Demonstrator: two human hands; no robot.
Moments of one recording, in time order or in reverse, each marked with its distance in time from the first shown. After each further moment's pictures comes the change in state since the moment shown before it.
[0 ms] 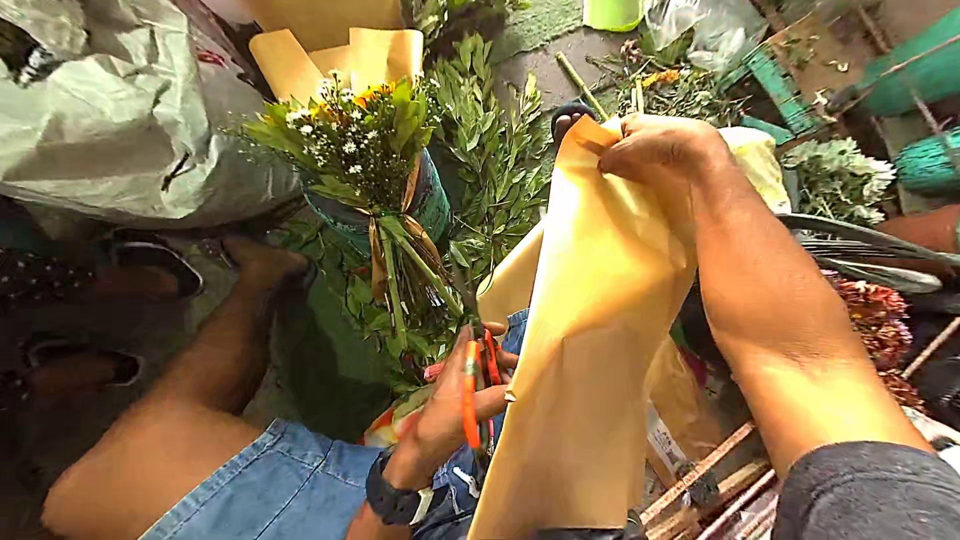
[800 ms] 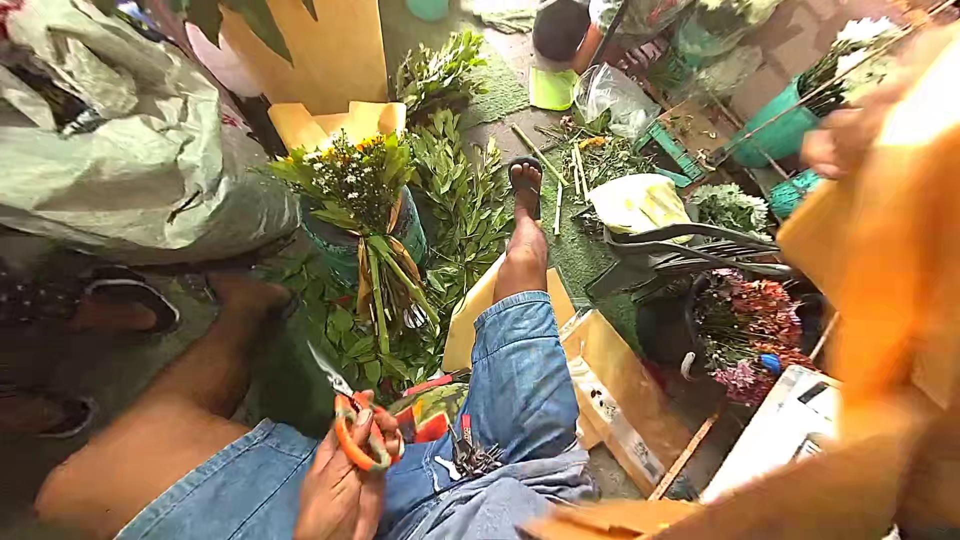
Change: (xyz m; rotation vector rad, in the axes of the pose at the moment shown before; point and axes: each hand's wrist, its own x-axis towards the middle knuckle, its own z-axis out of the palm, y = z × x) left_hand -0.130 -0.022 -0.024 -0.360 0.605 0.136; right_hand -0.317 0.044 -0.109 0.703 0.222 -0.654
